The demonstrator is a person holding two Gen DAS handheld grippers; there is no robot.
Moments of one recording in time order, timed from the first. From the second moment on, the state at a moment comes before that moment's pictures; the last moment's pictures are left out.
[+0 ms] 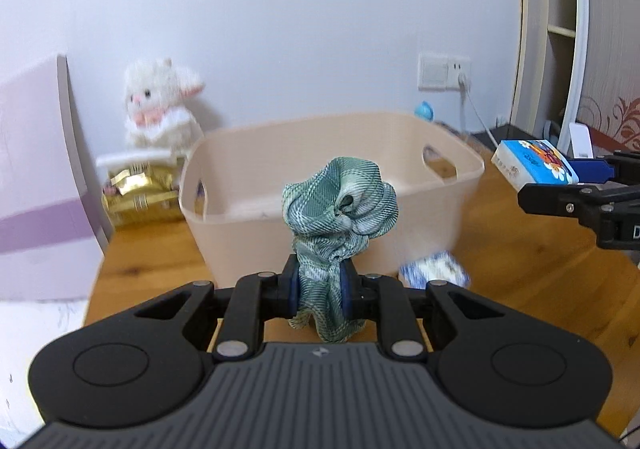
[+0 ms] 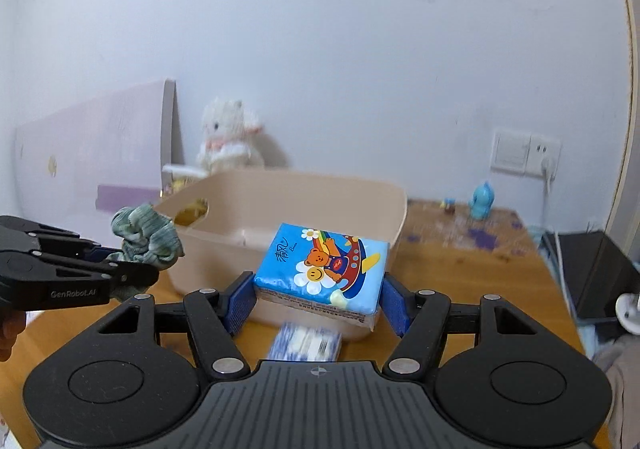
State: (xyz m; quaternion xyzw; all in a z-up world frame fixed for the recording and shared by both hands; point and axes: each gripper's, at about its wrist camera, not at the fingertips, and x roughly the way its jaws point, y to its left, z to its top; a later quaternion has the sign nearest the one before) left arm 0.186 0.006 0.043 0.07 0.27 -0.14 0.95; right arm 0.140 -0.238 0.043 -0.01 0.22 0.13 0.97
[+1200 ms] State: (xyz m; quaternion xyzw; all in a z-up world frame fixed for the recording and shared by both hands) left arm 0.347 -0.030 0.013 0.10 0.41 -0.03 0.90; right arm 0.298 -0.185 0.012 -0.09 0.34 0.09 0.93
